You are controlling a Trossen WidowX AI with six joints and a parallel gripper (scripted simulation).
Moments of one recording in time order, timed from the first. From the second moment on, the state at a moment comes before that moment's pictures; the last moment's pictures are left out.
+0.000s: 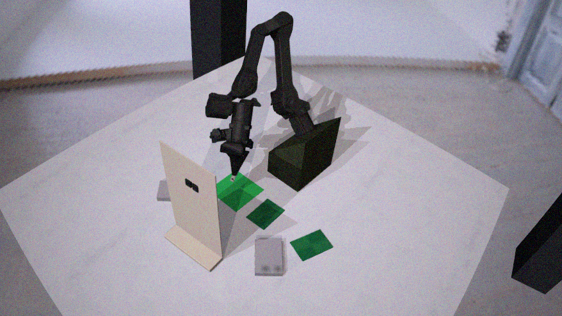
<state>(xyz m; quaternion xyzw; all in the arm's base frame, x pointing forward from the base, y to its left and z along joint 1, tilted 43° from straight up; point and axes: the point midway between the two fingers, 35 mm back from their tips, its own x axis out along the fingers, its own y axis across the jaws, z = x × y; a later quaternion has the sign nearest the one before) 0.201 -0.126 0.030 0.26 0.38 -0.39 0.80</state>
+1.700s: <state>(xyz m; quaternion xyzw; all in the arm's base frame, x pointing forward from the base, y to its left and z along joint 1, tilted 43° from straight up) 0.191 -0.160 -0.007 0.26 0.38 -0.39 0.80</state>
